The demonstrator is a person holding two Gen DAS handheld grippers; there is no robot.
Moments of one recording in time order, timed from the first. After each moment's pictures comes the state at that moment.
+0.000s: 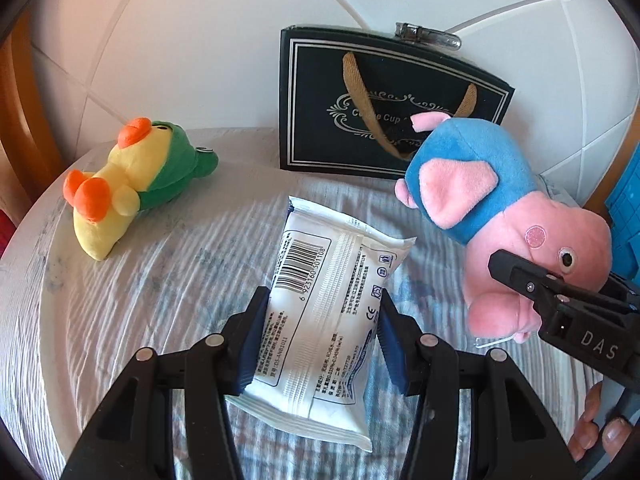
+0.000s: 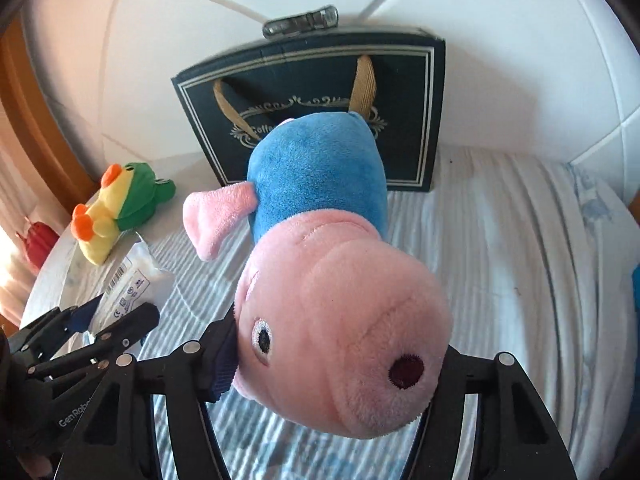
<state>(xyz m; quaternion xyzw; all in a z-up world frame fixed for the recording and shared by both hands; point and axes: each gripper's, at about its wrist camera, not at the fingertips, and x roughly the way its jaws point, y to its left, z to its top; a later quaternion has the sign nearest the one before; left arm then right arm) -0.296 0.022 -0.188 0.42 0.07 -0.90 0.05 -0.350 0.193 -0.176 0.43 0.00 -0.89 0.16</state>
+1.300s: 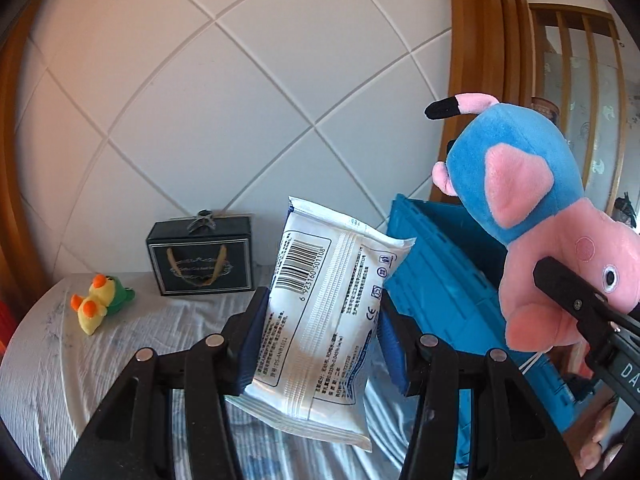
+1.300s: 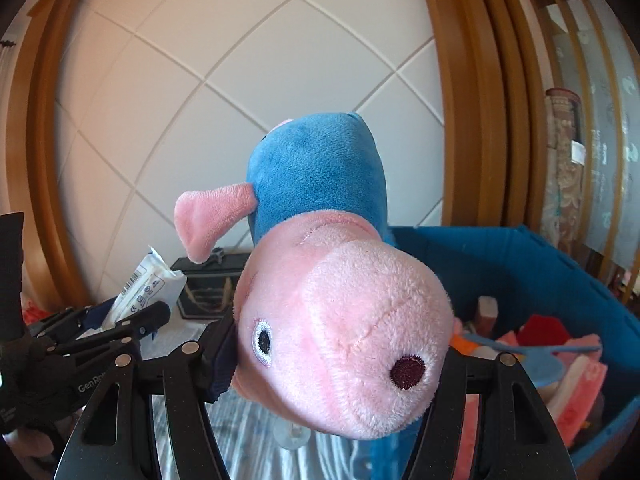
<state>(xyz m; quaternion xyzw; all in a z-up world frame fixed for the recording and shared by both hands) -0.060 0.271 0.074 0.23 0.03 -0.97 -0.11 -0.004 0.430 0.103 0.17 -0.03 -0.98 -0.01</state>
